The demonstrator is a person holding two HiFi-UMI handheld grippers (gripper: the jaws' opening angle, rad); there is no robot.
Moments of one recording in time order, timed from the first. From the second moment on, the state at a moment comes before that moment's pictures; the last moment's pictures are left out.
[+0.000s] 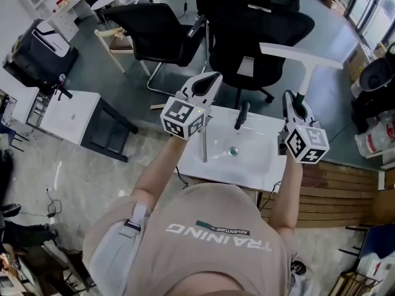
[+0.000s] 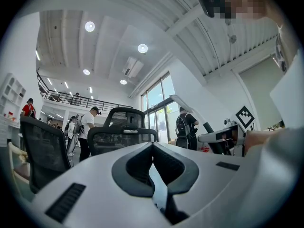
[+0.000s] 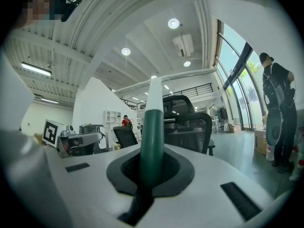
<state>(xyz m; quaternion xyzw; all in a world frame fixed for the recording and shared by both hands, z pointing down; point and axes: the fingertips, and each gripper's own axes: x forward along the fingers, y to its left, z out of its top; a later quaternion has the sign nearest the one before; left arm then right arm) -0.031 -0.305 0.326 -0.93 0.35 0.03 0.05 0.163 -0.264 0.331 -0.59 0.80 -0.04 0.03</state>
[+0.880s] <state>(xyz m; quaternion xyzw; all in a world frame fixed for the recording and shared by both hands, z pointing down) -0.033 -0.301 0.325 -0.93 0.36 0.03 0.05 0.164 -0.260 0.329 -0.59 0.81 -0.03 0.03</state>
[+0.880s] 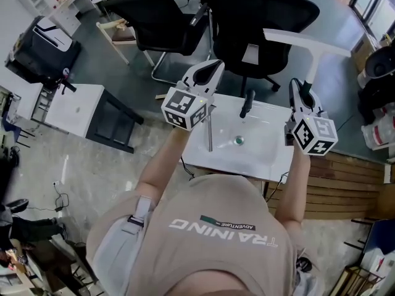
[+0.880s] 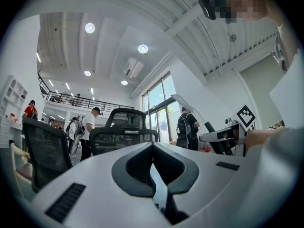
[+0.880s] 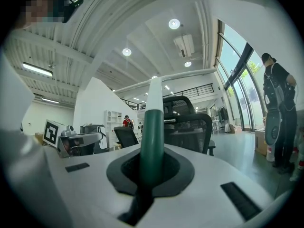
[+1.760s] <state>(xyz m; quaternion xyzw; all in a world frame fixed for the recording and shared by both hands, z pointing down) -0.029 -0.299 0.324 -0.93 0.37 0.04 0.05 0.165 -0.259 0.326 -0.58 0.82 -0.02 0.01</state>
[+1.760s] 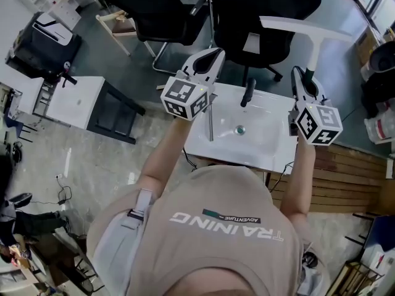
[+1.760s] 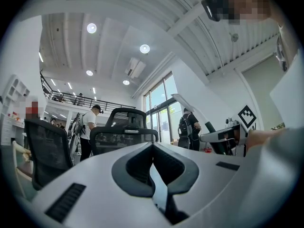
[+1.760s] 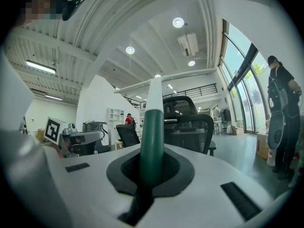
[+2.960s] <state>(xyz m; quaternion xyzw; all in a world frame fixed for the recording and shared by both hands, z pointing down) -0.015 -0.300 0.307 -0.93 0.36 0.03 0.07 0.173 -0.264 0.319 -0.58 0.82 -0.02 0.02</state>
